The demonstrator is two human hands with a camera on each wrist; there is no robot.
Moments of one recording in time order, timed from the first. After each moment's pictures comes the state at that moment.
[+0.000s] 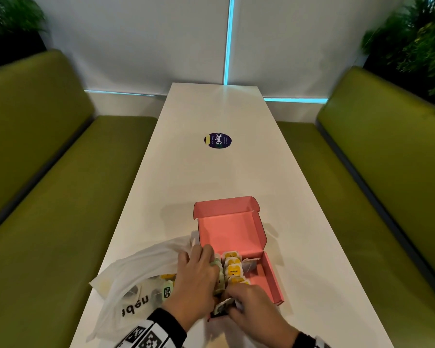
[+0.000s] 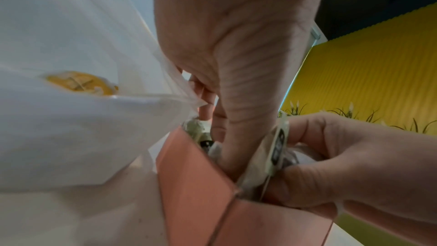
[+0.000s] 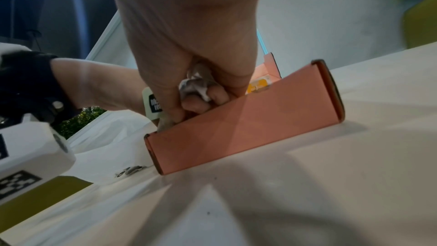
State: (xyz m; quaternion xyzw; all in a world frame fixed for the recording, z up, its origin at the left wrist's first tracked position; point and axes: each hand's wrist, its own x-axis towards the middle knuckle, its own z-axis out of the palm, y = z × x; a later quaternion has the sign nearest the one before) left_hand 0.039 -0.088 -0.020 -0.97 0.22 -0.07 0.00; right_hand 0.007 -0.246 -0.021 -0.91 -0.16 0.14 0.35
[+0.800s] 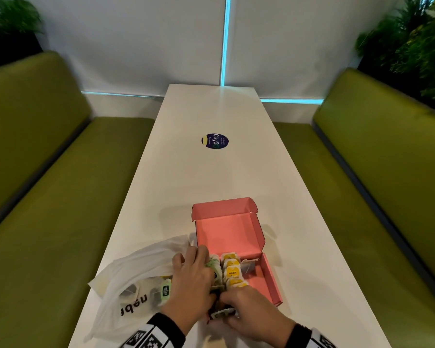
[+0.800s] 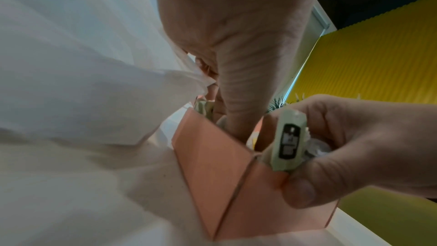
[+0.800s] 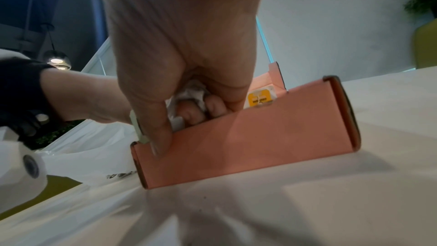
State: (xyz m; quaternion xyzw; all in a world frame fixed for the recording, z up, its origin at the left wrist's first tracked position) left_hand 0.033 -0.090 -0.021 -0.99 0.17 -0.01 -0.02; right_hand 0.009 -0.246 -0.013 -0.92 -0.24 0.18 0.25
